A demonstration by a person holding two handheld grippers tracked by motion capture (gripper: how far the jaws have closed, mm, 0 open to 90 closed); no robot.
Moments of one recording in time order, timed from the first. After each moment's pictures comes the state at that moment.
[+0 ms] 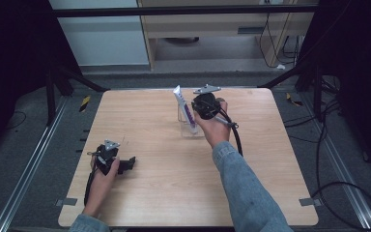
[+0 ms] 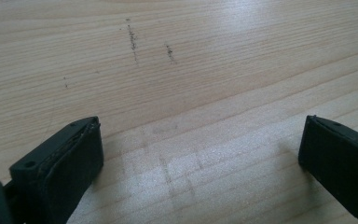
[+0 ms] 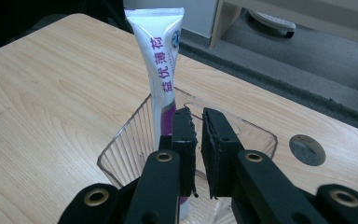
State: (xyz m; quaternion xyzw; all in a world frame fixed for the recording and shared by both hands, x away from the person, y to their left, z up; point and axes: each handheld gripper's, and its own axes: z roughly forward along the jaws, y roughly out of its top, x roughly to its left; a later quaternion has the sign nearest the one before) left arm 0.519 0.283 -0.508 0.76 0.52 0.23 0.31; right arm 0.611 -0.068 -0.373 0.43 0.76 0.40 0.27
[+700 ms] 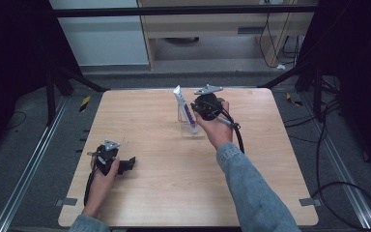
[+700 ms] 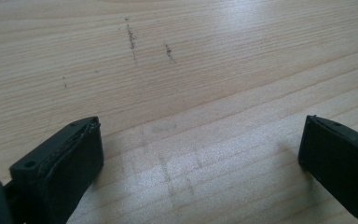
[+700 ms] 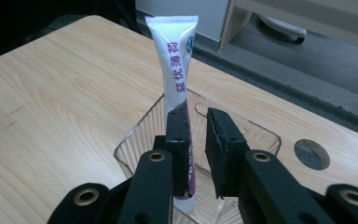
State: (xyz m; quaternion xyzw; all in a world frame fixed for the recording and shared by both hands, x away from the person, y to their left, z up) left arm 0.518 0.283 -0.508 0.76 0.52 0.22 0.31; right arm 0.601 -0.071 -0.365 0.41 0.77 0.41 0.26
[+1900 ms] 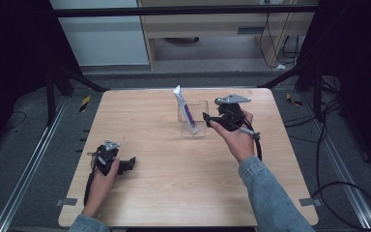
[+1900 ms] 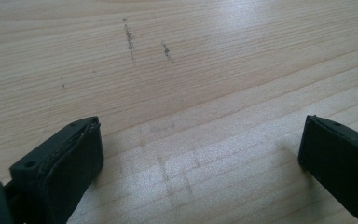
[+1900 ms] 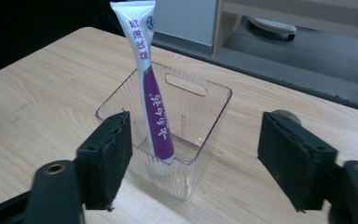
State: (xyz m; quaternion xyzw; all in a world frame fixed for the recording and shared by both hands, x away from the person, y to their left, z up) left arm 0.518 0.283 -0.508 0.77 0.52 0.22 0.31; right arm 0.568 -0.130 -0.372 0.44 0.74 0.45 0.25
